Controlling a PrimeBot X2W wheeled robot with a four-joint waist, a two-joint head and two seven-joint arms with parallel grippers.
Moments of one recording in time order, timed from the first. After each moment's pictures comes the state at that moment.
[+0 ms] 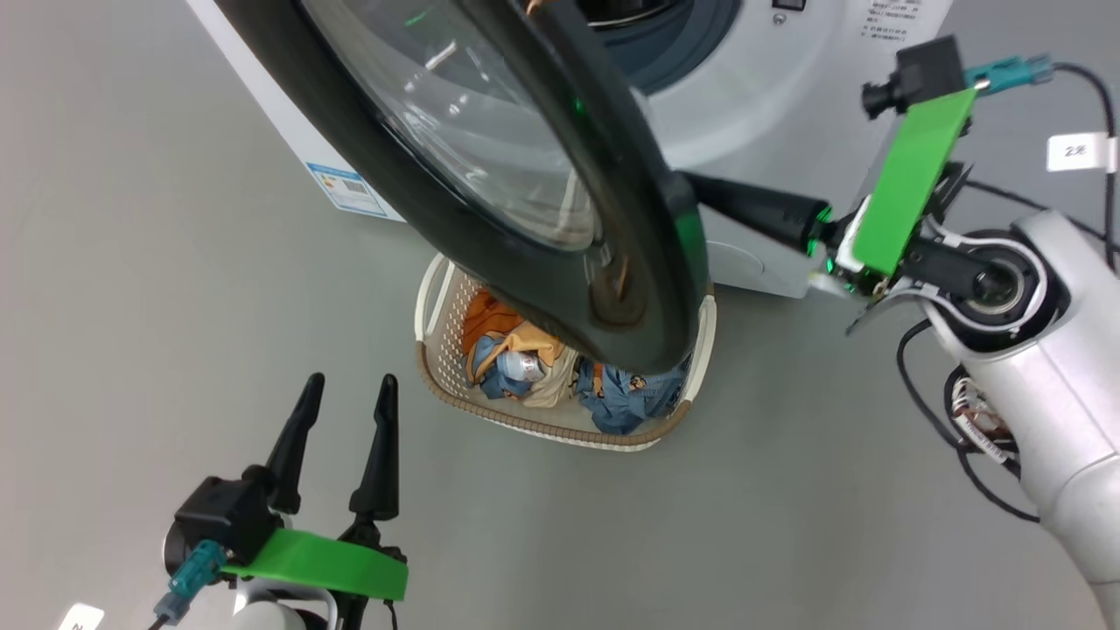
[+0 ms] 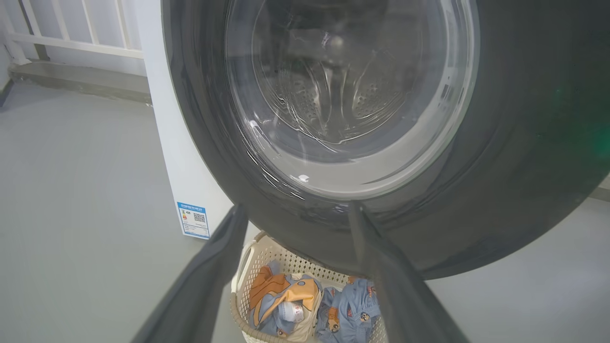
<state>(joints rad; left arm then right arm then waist) -0.23 0.04 -0.15 0.30 -0.33 -0.13 -0.26 -0.85 -0.31 0.47 0.34 1.61 0.12 0.67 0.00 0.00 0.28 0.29</state>
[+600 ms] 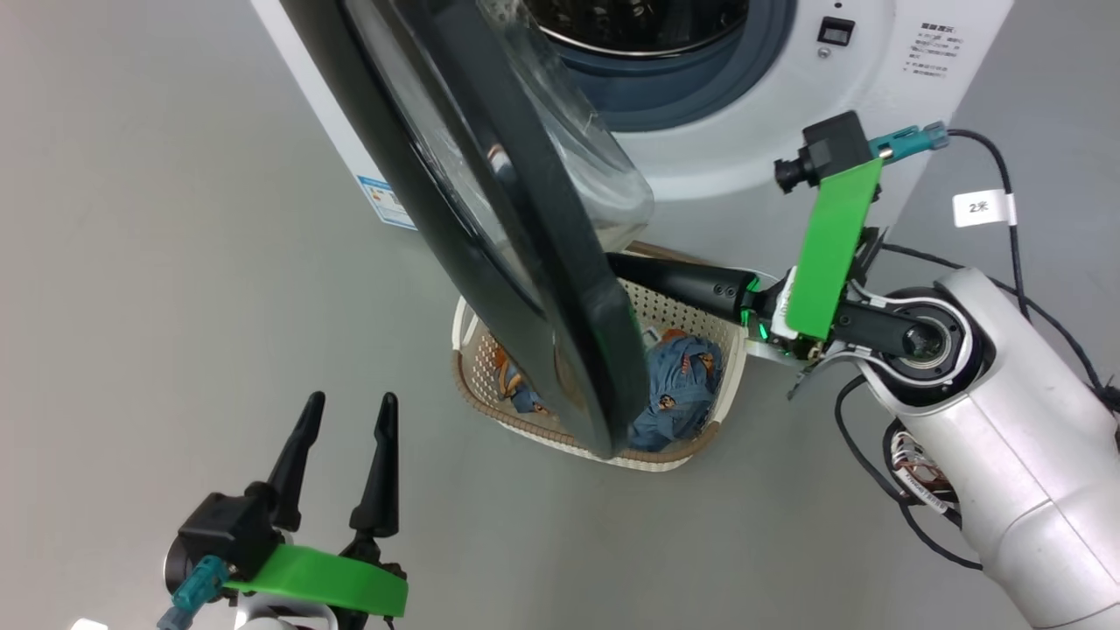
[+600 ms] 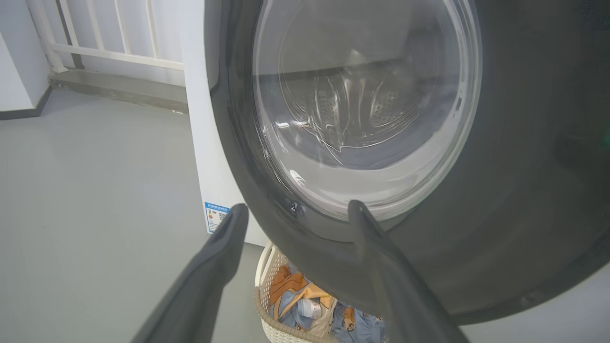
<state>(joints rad) -0.20 0.04 -0.15 0.29 -0.32 -0.13 -0.26 -0.76 -0.23 0.49 0.32 1.61 0.12 0.73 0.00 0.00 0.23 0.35</state>
